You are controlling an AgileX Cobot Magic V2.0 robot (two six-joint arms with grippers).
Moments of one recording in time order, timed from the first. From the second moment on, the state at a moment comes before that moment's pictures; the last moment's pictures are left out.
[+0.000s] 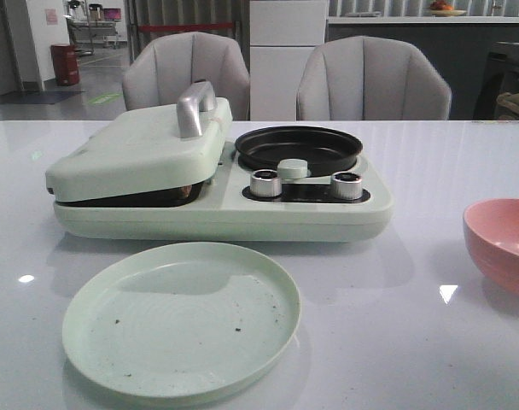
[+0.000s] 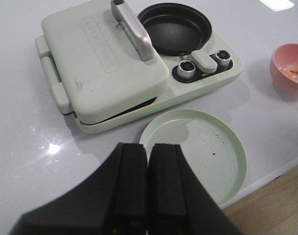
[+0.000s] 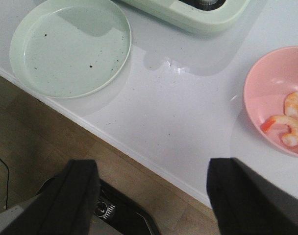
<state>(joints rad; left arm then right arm) -0.06 0.71 -0.85 -0.57 0.91 0.57 0.49 0.72 -0.67 0.05 0.82 0.04</state>
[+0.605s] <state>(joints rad) -0.06 0.63 -0.82 -0.57 0.93 0.57 0.49 0.72 -0.67 0.05 0.81 0.05</state>
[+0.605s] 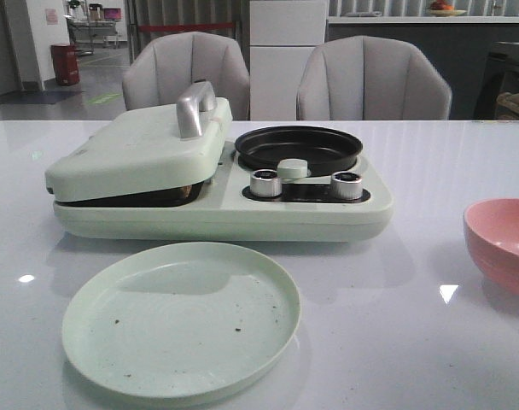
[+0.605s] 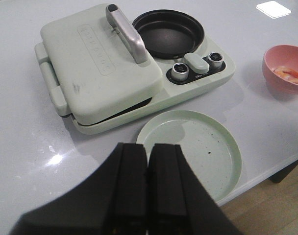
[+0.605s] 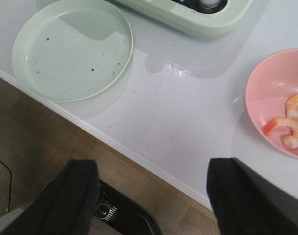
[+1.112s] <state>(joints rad) -0.06 0.63 -0.82 -0.58 0.93 0.57 0.06 1.01 -0.85 -0.15 0.93 0.16</state>
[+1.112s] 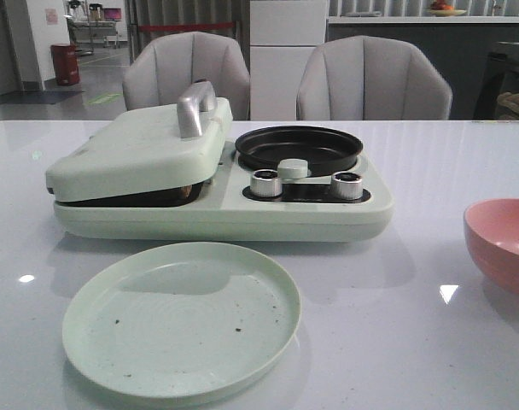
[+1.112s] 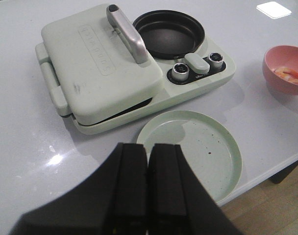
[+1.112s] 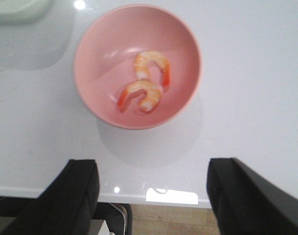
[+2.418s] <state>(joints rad) -0.06 0.63 -0.82 -0.58 0.93 0.57 -0.09 1.67 -0.98 -0.14 0.63 0.15</state>
